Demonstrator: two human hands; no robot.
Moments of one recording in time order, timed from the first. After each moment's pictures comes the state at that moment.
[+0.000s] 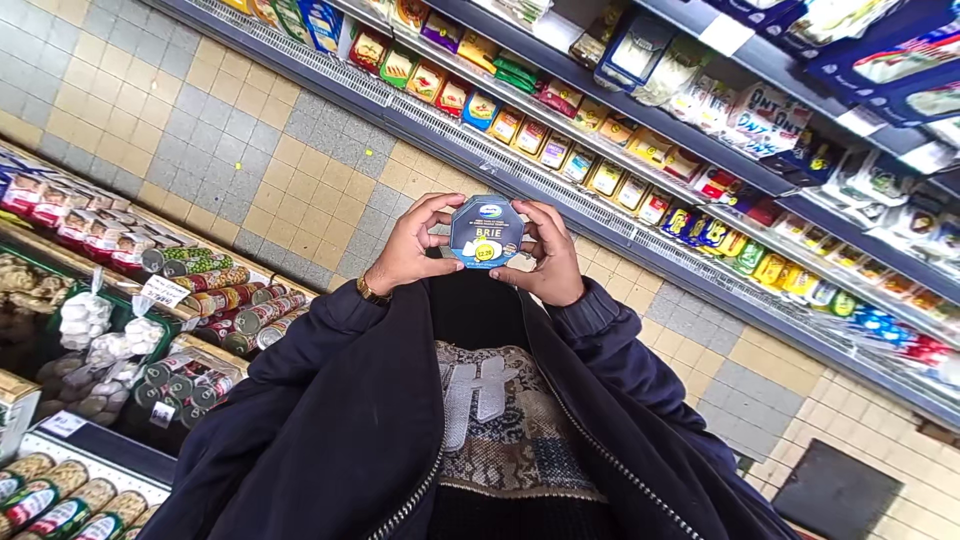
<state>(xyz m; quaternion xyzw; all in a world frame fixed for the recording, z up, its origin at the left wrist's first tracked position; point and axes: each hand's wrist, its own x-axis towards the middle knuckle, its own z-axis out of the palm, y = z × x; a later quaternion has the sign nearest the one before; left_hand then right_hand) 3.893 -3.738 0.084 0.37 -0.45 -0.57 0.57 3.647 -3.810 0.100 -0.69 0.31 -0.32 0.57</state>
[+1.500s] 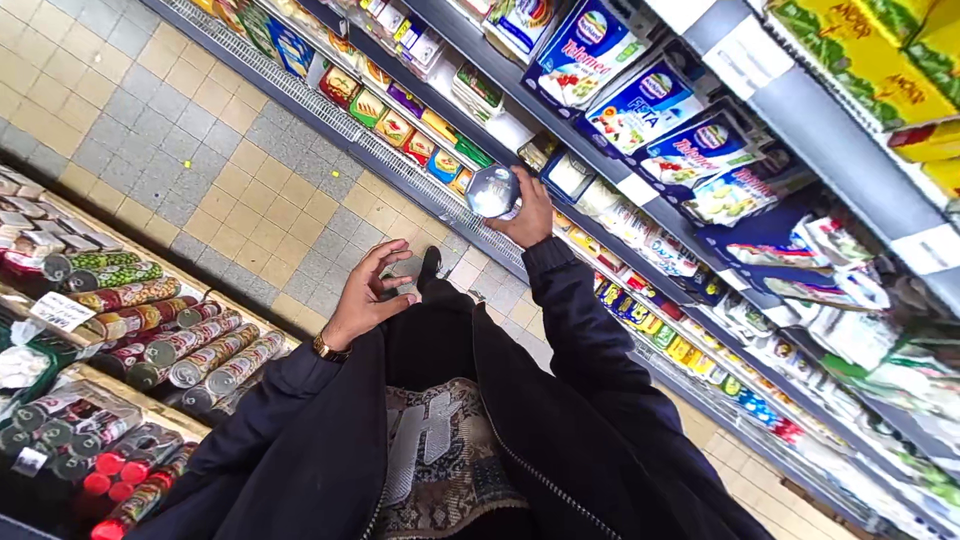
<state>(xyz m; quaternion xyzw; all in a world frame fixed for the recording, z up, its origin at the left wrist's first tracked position) 3.857 -3.878 0.069 0.49 -0.34 -0.53 0.60 3.631 -4.147 0.020 -0.84 0.46 -0.11 0.27</state>
